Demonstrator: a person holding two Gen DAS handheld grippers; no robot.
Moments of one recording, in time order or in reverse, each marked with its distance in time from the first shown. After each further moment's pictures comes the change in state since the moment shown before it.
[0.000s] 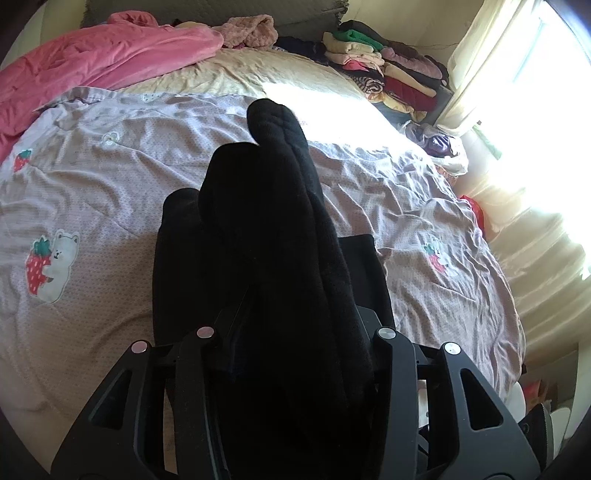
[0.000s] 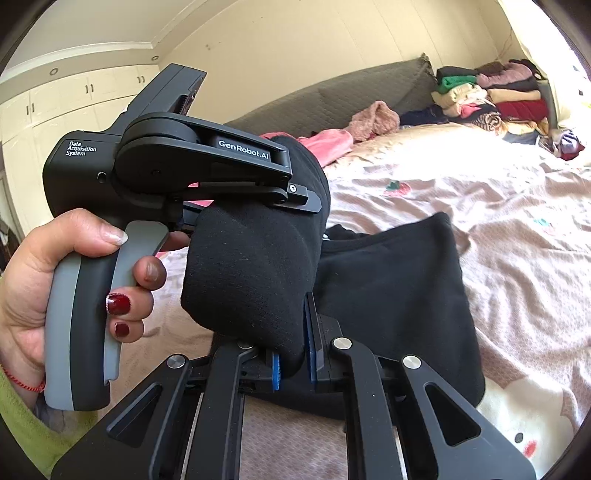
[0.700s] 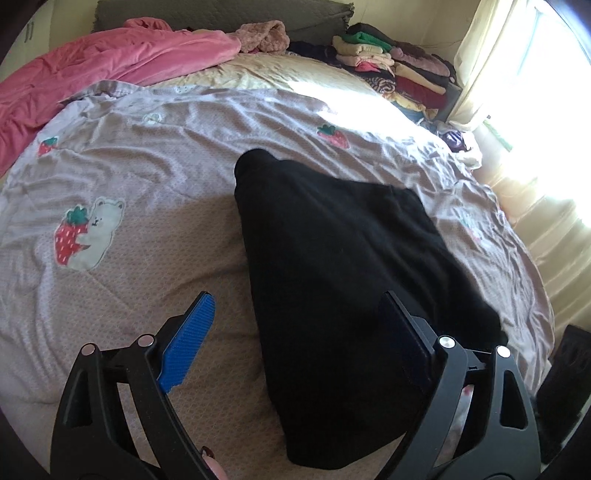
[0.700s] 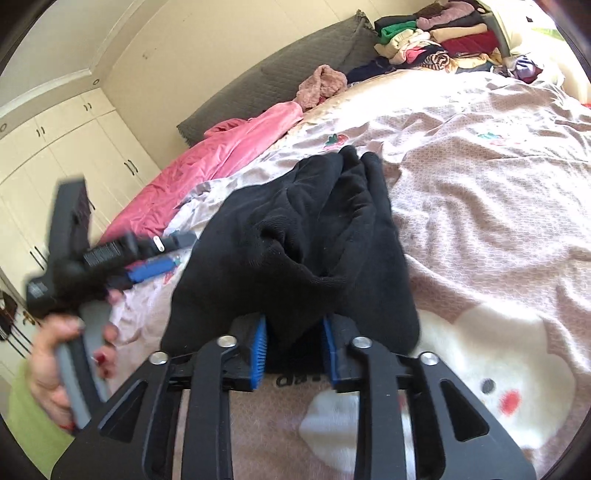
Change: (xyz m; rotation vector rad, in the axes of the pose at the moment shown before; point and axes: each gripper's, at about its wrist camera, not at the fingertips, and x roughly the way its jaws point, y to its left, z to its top) left arm -0.003 0.058 -0.050 0.040 -0.029 0.073; right arm -0.020 -0.048 -0.021 0.249 0.095 -0.050
